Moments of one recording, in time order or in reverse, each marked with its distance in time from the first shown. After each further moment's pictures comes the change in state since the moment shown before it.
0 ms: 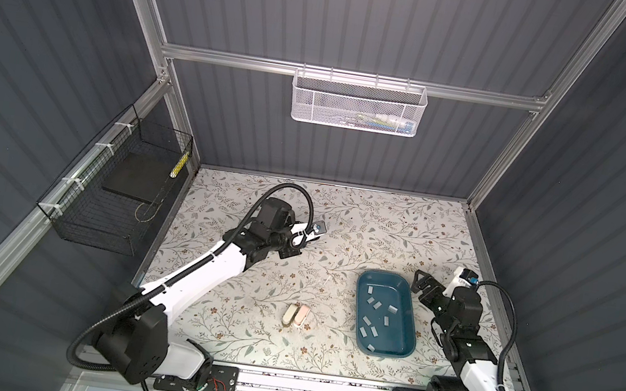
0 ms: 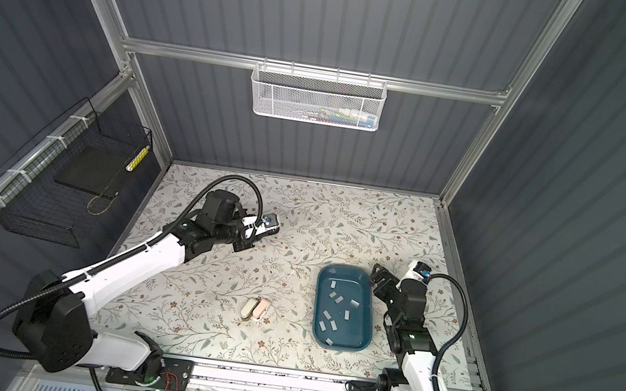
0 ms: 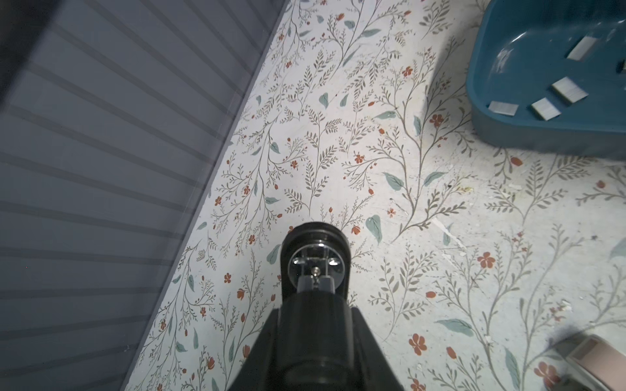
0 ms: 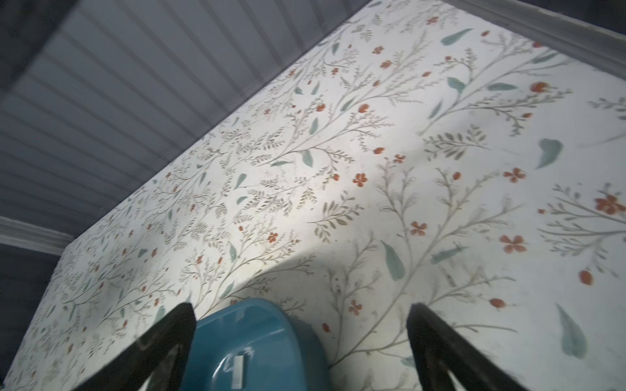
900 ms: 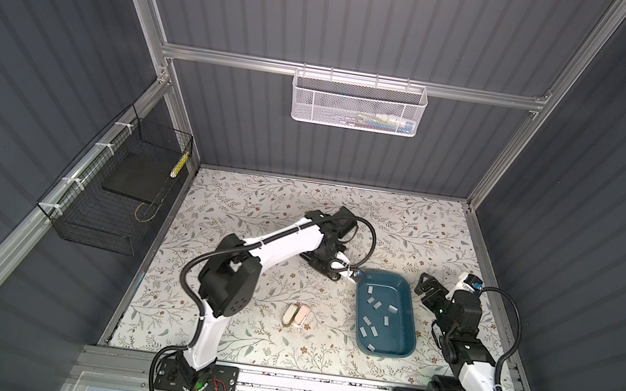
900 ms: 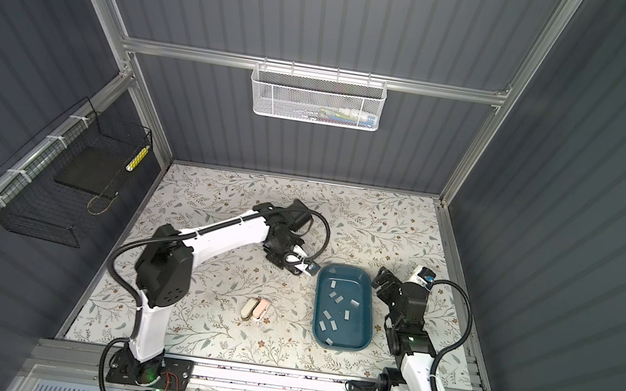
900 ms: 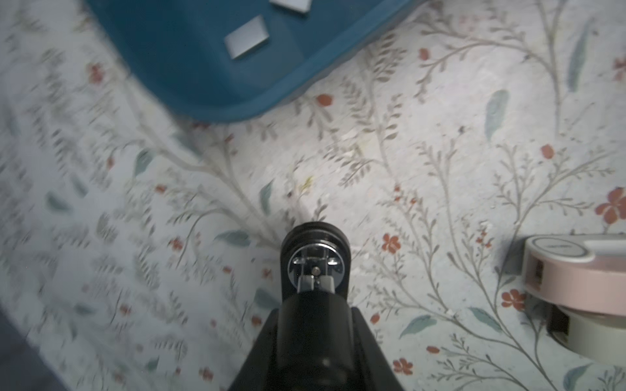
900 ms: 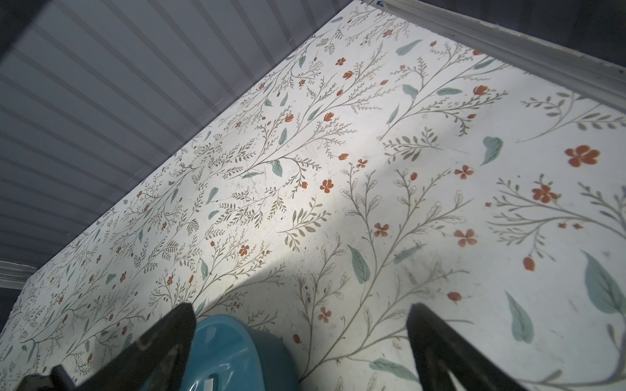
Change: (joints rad) left arm -0.187 0.595 0.603 -0.608 -0.087 0.520; right arm -0.075 0.017 -0.075 0.053 0.085 0.010
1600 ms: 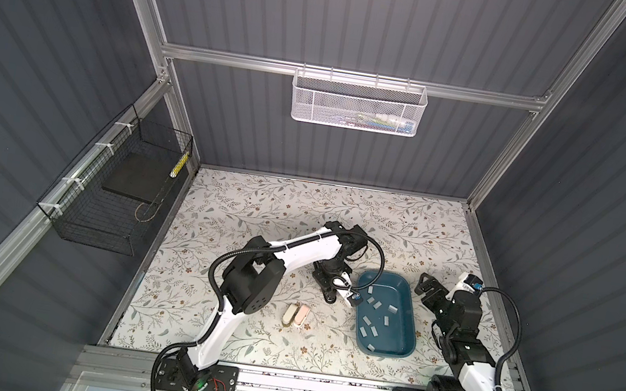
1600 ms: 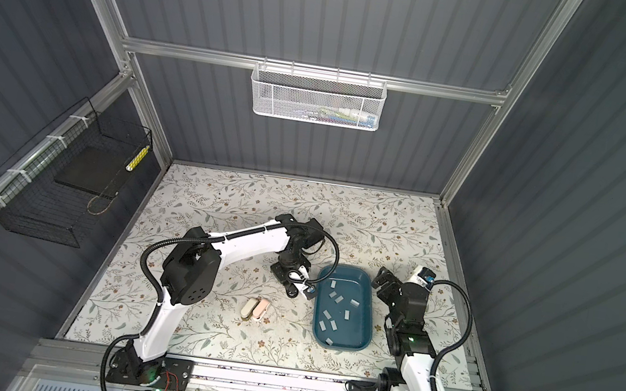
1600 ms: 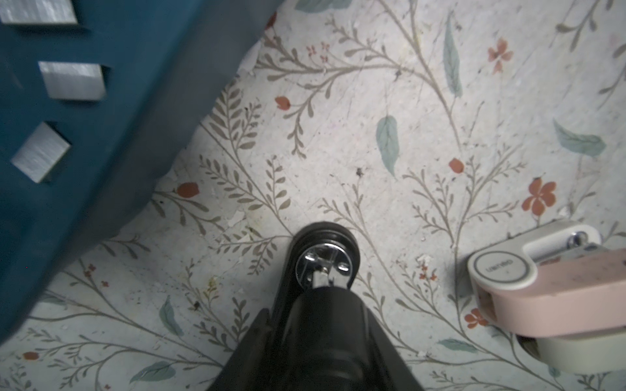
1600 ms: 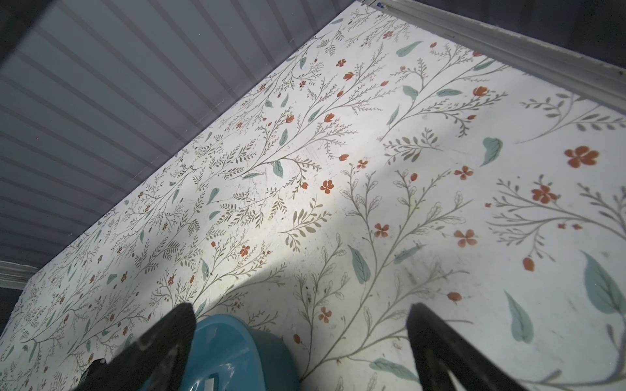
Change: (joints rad) left arm -0.127 0.246 0.158 -0.251 0.028 0.290; right arm 0.000 -0.008 -0.003 -0.001 0.000 0.000
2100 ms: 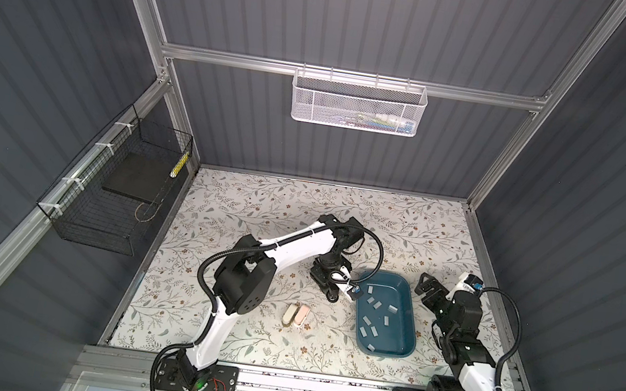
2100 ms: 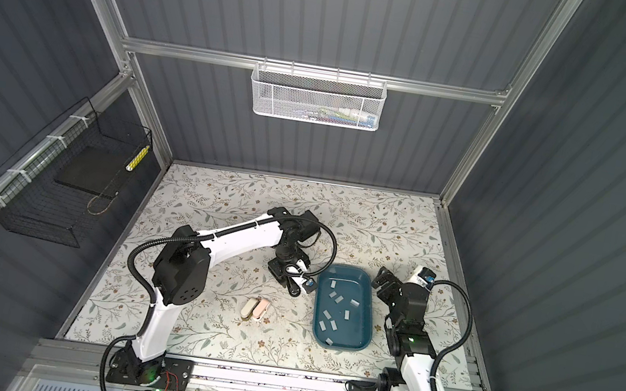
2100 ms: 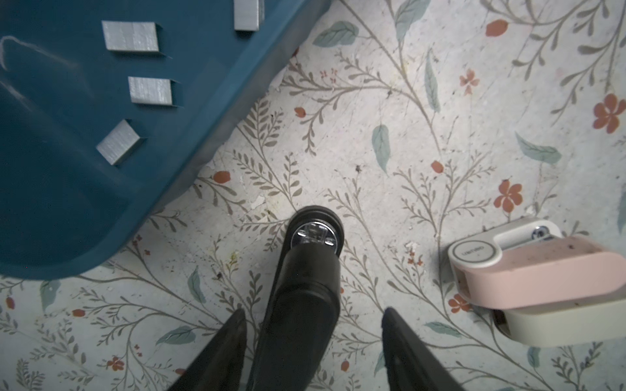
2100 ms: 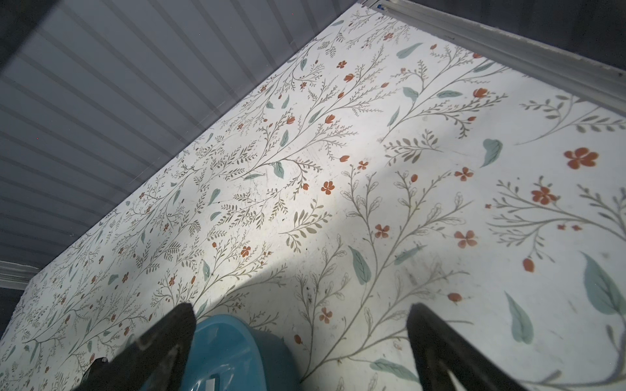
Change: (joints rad) left arm 0.026 -0.049 -0.004 -0.016 0.057 -0.007; right arm 0.000 -0.006 0.000 0.000 0.000 0.000
